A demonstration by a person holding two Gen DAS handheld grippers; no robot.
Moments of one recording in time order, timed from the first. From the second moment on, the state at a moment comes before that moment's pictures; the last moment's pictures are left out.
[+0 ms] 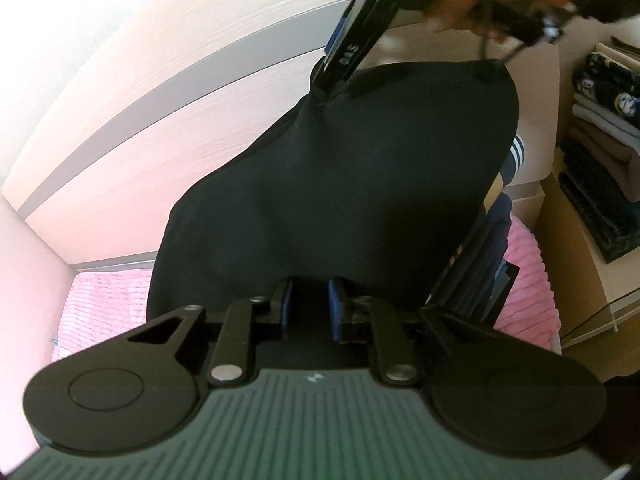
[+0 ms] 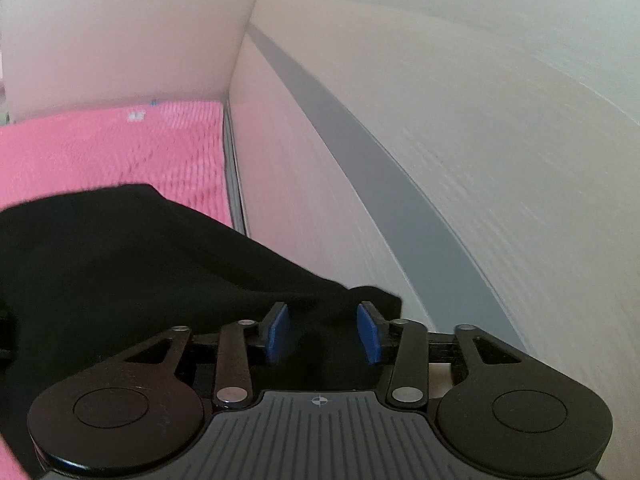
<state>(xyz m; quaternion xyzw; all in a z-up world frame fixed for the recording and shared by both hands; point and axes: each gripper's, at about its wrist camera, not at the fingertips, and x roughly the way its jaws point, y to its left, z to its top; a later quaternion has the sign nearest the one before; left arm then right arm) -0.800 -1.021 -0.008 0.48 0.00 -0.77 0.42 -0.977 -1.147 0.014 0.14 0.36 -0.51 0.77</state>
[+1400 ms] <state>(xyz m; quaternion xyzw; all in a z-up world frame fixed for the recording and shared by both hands) -0.732 -1.026 0.042 0.31 0.20 -0.71 0.60 -1.017 -1.055 0.040 0.22 0.24 -0.53 0.78</state>
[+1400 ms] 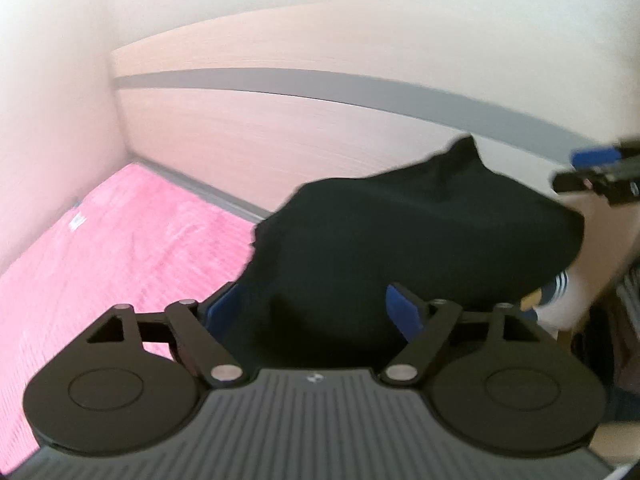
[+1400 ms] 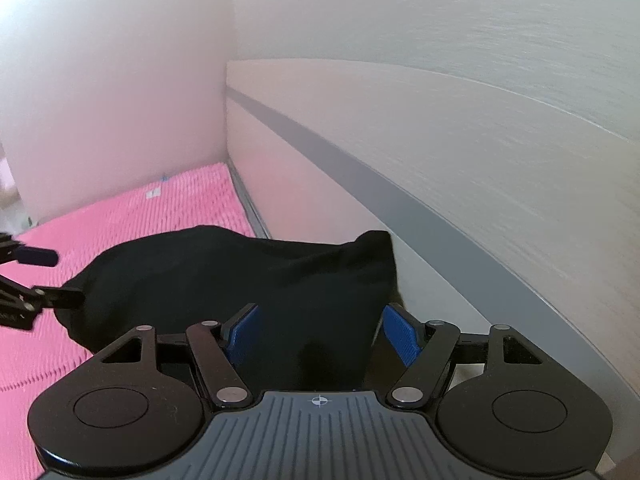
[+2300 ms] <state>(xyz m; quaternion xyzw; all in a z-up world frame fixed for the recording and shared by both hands) -0.655 -0.840 0.045 0.23 0.29 -0.70 0.61 -0.953 -0.834 0.056 0.30 0.24 -0.60 0.70</state>
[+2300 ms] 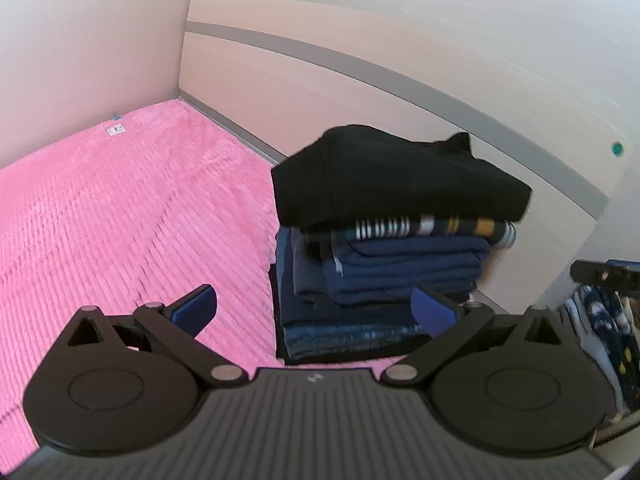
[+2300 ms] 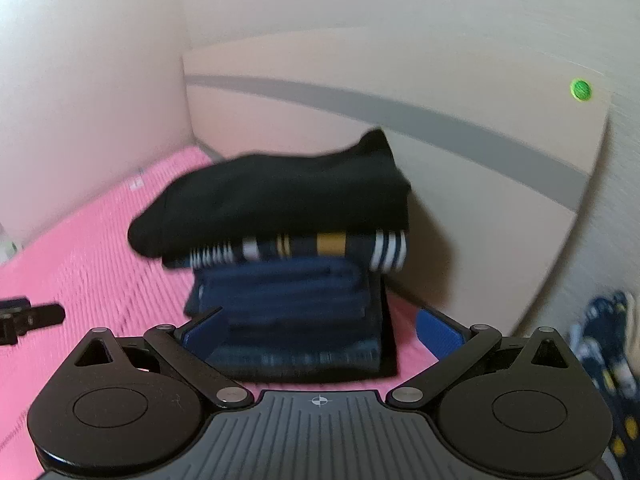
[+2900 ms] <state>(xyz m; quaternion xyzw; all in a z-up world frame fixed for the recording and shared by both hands) -0.698 -0.811 0.049 0.25 0.33 -0.67 0.62 -0.954 -0.816 0.062 0.30 0.27 -0.56 0.72</state>
